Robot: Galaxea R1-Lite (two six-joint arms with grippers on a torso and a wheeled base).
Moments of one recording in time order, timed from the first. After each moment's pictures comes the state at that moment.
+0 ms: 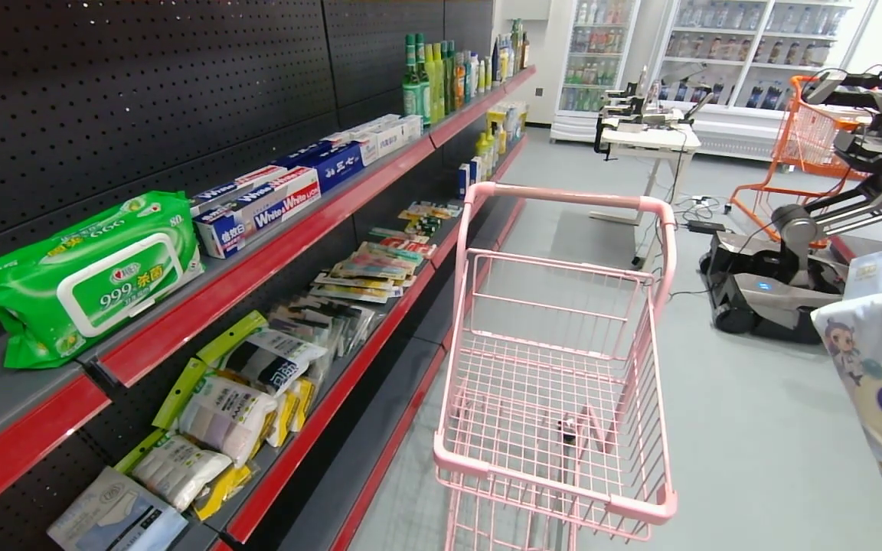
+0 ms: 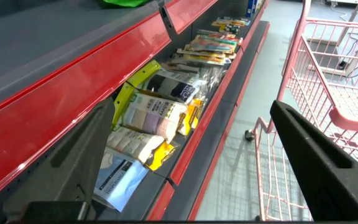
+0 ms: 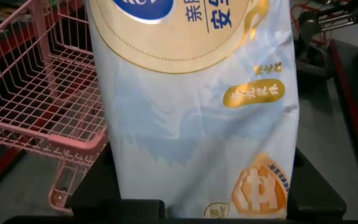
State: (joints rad) left arm 0.00 0.00 0.00 0.00 0.04 0.00; right arm -0.11 0.43 -0.16 -0.13 -0.02 -0.20
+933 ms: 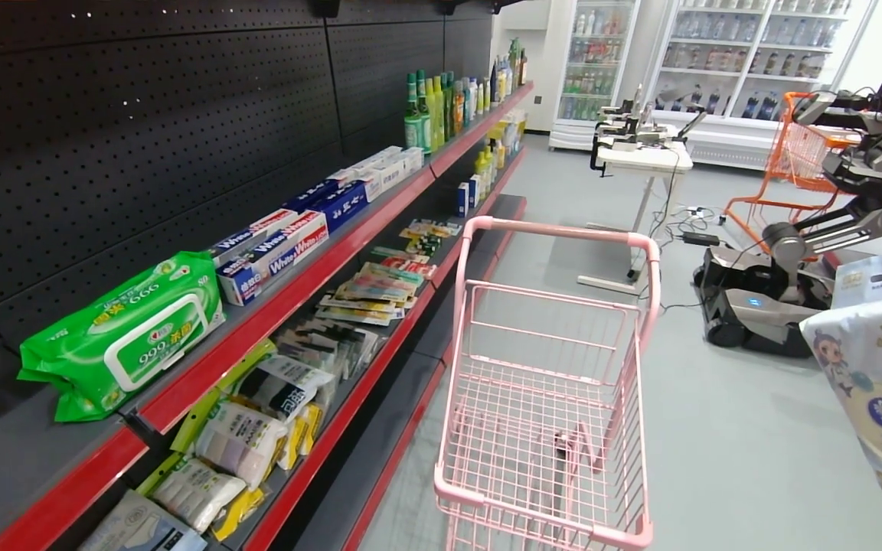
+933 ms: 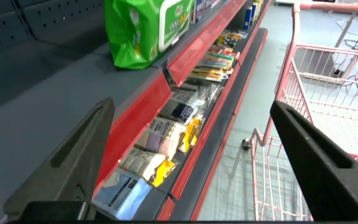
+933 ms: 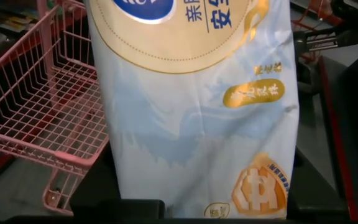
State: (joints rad) left arm 0.00 0.00 0.00 0.00 0.04 0.01; right arm -0.10 0.42 -0.15 -0.14 -0.02 -0.27
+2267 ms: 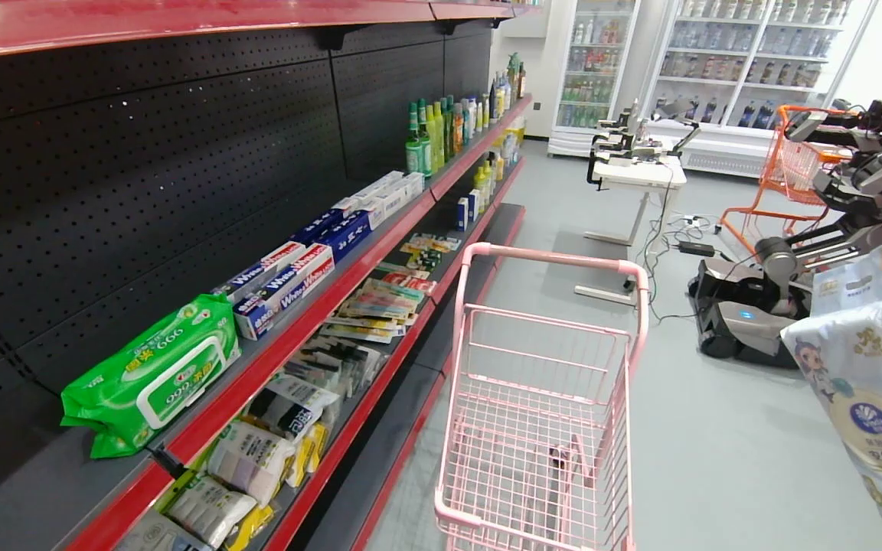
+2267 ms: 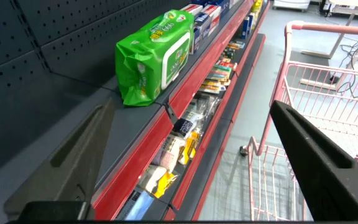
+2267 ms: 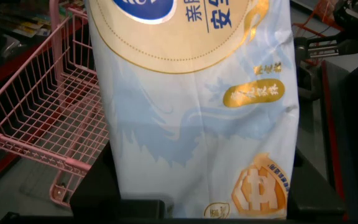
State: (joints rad) left arm 0.00 0.00 0.00 0.00 0.03 0.01; right arm -0.08 0.45 -0.15 -0.14 -0.01 -0.28
